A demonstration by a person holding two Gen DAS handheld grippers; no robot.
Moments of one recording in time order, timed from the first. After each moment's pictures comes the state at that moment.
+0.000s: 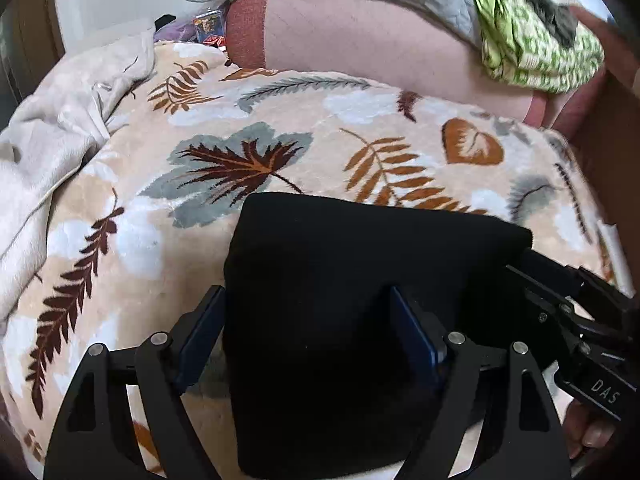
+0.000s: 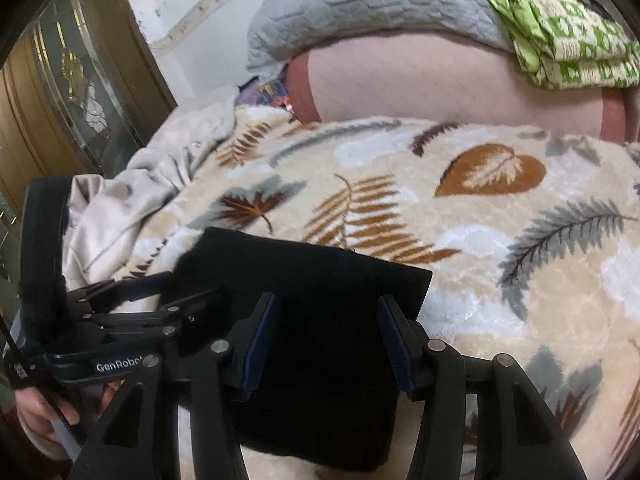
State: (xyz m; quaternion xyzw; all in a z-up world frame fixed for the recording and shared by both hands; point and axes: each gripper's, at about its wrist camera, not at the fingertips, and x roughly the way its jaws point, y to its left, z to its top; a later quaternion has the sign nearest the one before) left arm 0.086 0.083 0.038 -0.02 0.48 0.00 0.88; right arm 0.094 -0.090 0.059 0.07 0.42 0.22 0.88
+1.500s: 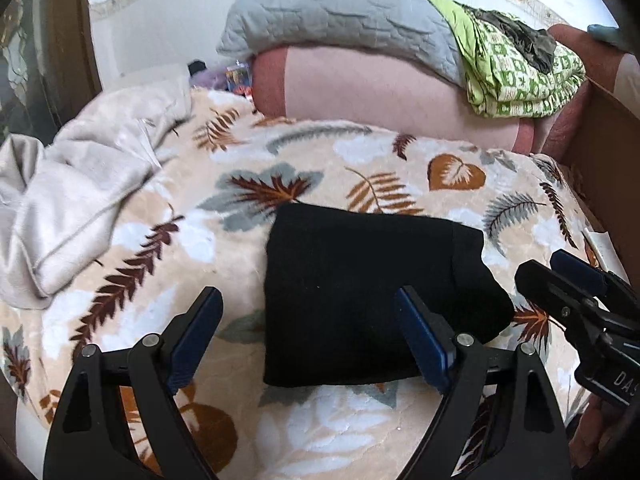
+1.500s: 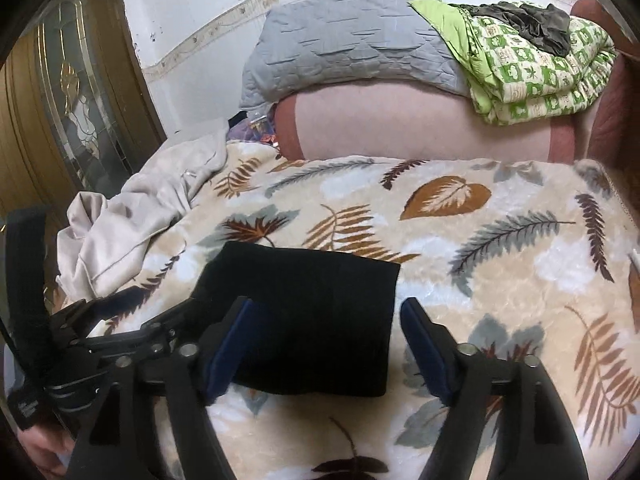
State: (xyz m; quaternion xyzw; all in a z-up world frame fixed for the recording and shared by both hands) left arm 0.006 0.080 0.090 -0.01 0.39 0.04 0.92; right arm 0.019 -0.099 0.114 0.06 0.36 0.16 0.92
